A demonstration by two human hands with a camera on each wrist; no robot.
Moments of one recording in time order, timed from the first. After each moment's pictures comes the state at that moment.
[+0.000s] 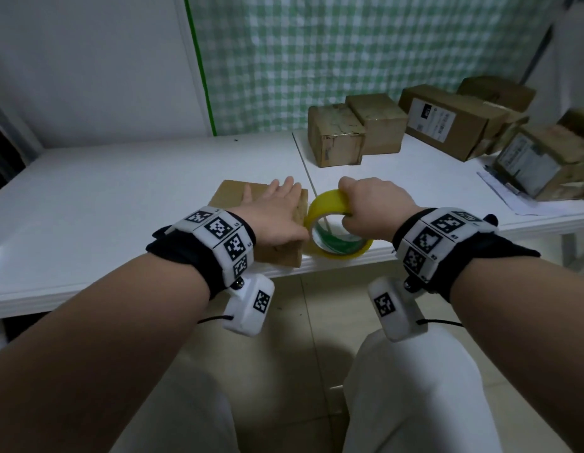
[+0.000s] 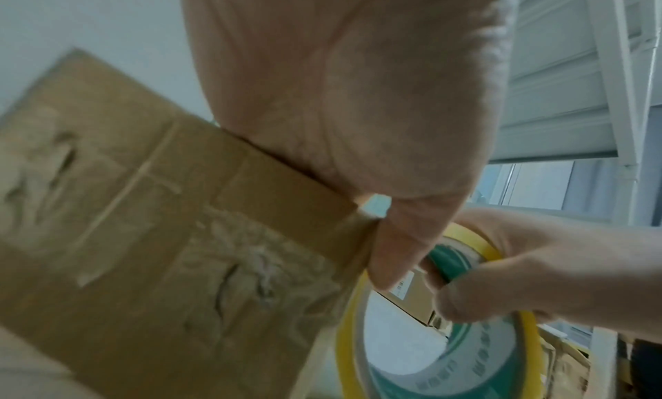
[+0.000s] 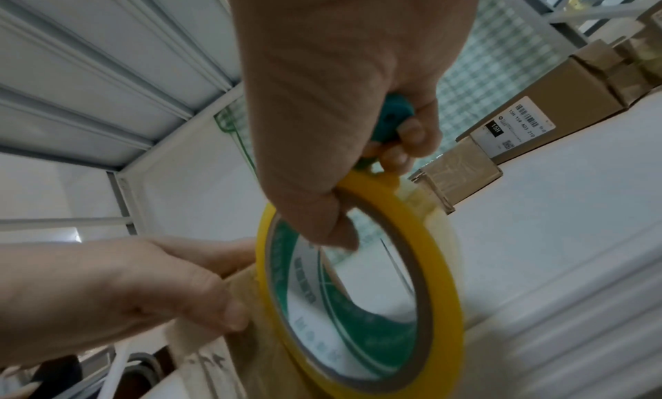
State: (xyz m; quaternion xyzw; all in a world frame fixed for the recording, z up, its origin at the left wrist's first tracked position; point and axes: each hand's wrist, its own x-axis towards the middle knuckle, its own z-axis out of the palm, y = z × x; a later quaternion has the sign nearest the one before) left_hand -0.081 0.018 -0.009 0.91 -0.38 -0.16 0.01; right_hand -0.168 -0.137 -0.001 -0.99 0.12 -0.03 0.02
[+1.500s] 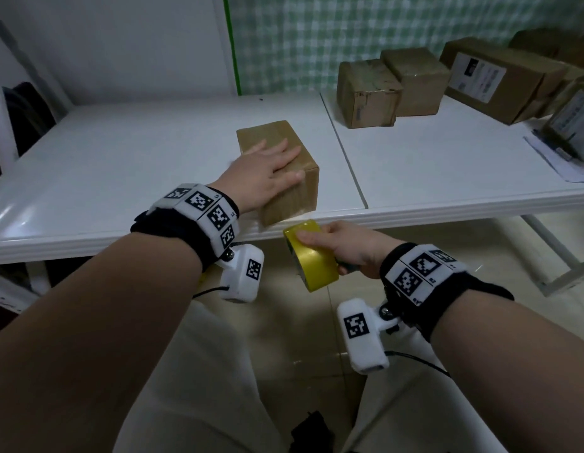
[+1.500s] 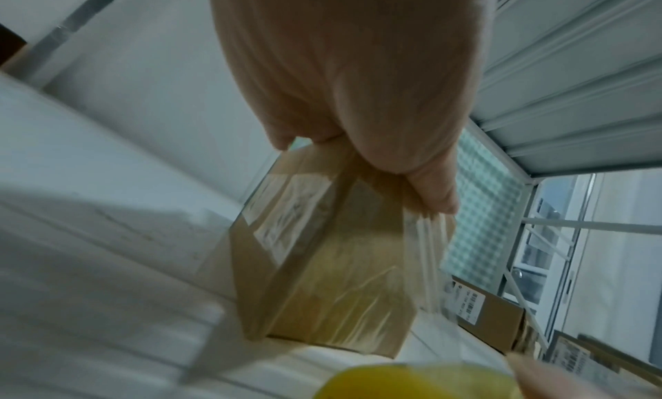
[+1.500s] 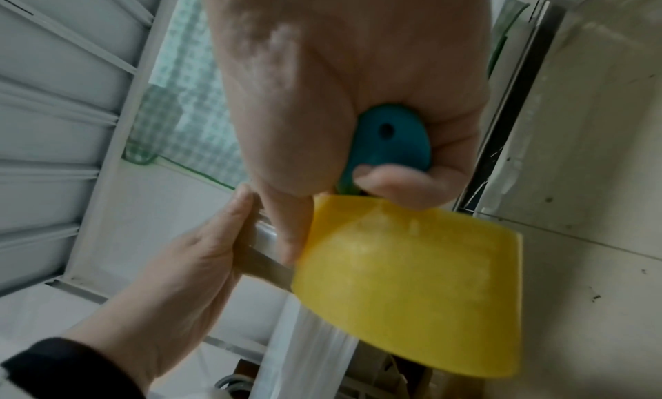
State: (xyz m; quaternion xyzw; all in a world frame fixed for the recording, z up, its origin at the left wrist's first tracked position) left_hand -0.066 0.085 -0.036 0.91 -0.37 -0.05 0.16; right_hand -0.192 -0.052 -0.079 -0.80 0.14 0.19 0.55
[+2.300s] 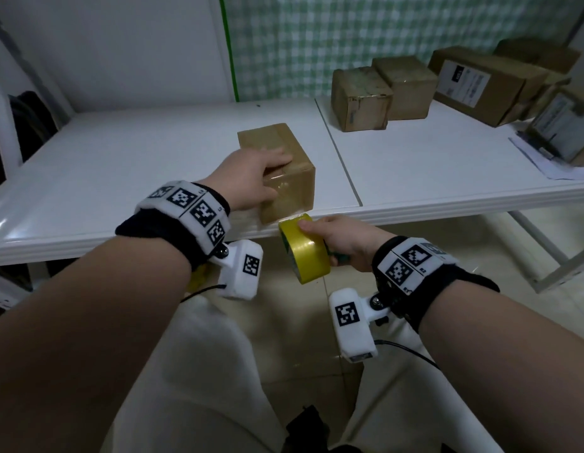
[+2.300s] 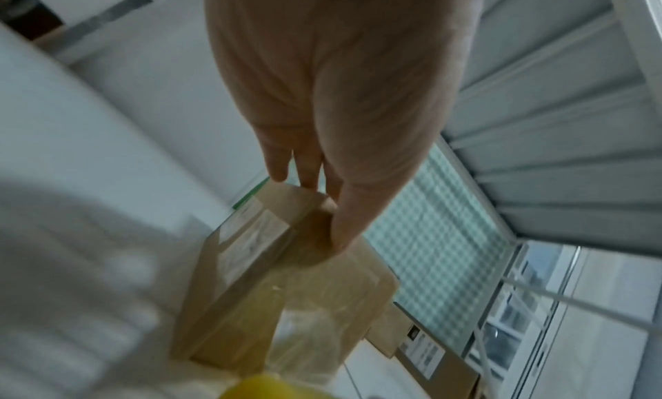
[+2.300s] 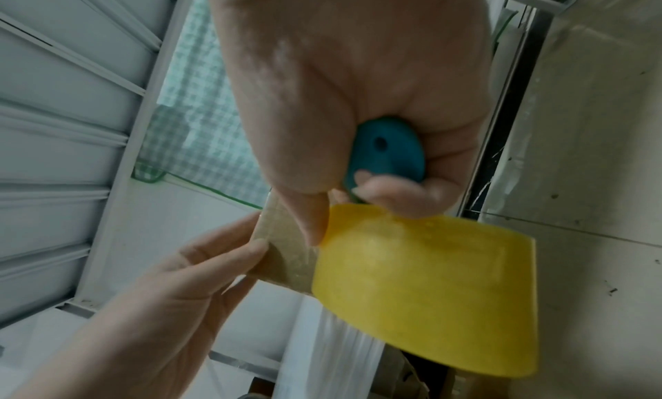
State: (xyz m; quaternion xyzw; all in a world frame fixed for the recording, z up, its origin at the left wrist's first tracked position) left_hand -0.080 0.097 -0.023 0.91 -0.38 -0.02 0.16; right_hand -0.199 -0.039 -0.066 -0.75 0.22 0.15 0.60
